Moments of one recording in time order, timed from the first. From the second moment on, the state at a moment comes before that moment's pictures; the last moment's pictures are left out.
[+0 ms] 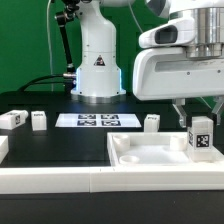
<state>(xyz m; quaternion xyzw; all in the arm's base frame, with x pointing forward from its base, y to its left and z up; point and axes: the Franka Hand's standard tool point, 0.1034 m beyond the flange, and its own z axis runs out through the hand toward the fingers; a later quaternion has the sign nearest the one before) 0.623 0.118 0.083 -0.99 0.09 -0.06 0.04</state>
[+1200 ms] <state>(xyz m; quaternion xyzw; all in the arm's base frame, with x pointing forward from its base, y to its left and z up) 0.621 0.123 0.083 -0.85 0.52 -0.02 0.06</state>
